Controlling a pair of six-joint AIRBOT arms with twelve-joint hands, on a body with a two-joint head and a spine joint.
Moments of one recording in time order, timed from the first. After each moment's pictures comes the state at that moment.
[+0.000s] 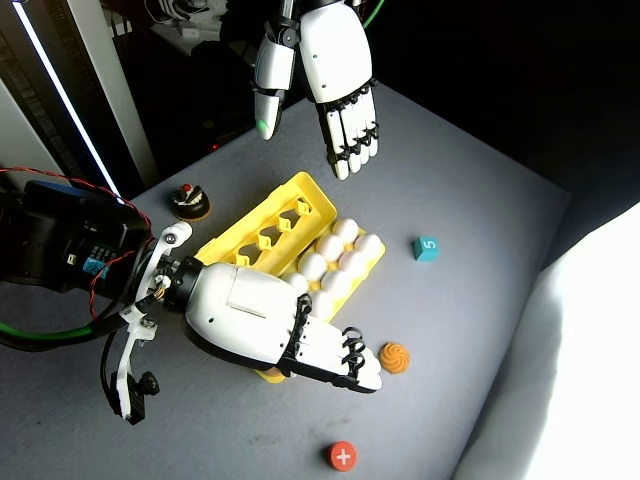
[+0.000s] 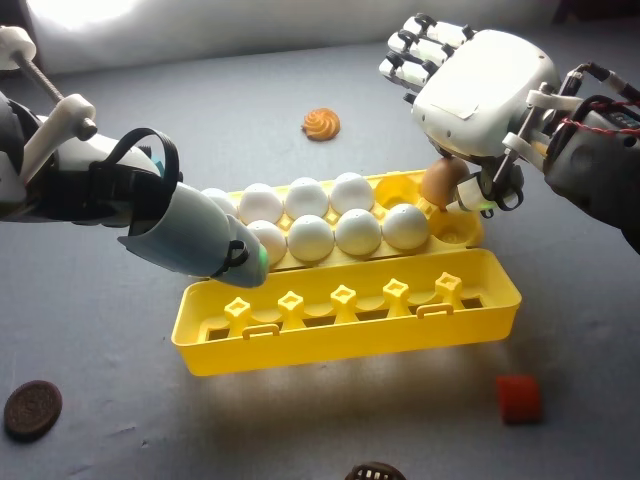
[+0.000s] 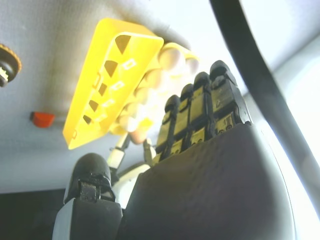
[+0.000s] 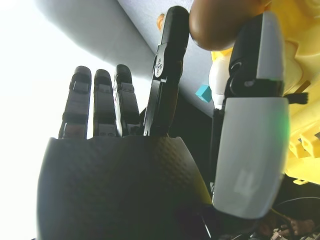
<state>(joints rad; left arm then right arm) -0.04 -0.86 0.63 0.56 1.22 0.00 -0.42 -1.30 1.20 0.80 0.59 -2.23</state>
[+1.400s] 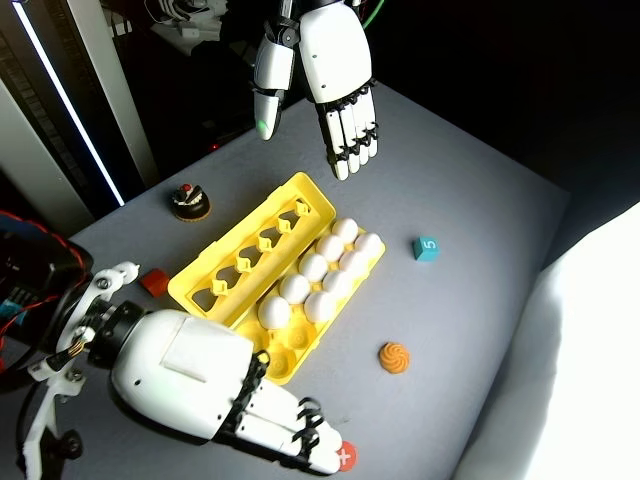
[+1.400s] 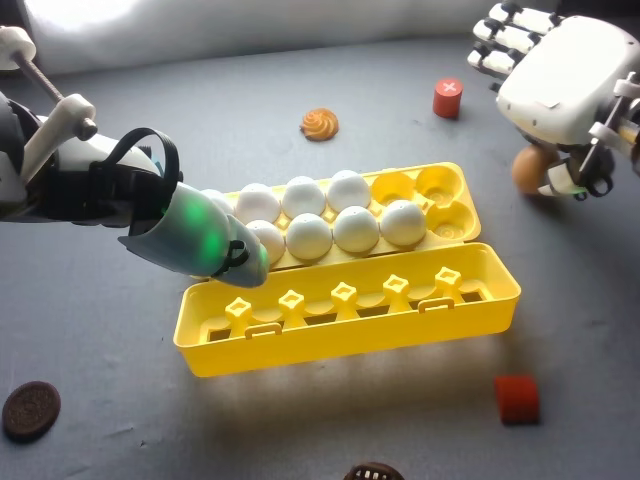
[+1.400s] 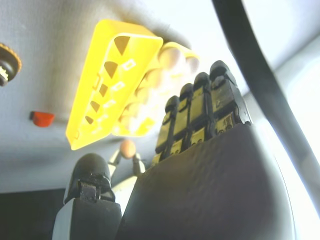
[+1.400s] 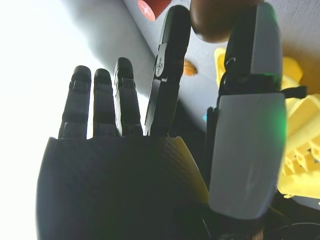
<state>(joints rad) -0.04 -0.86 0.63 0.56 1.22 0.00 -0.47 -1.19 1.18 0.76 0.59 -2.25</state>
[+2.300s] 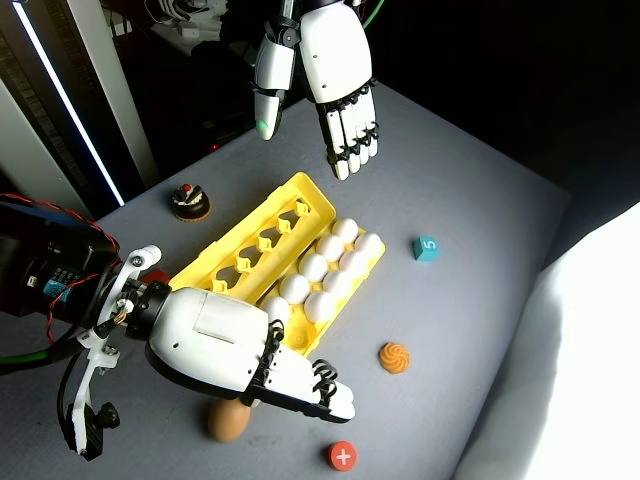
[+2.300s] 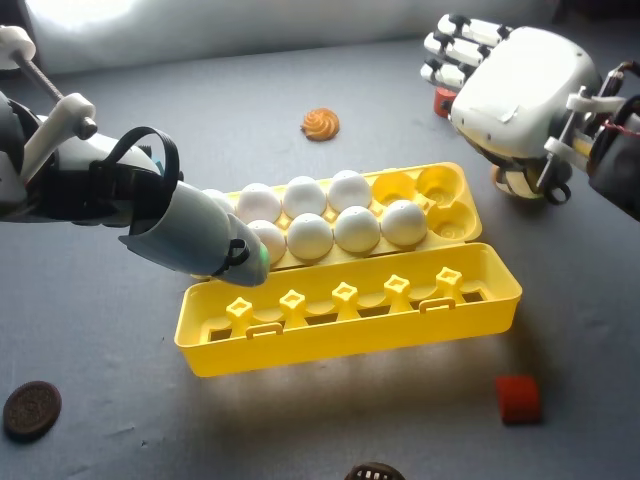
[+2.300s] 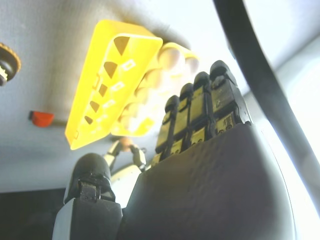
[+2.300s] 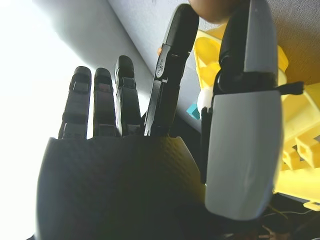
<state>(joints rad) -0.04 -0.86 0.63 0.56 1.22 -0.01 -0.44 -1.24 1.18 0.71 0.58 -2.24</state>
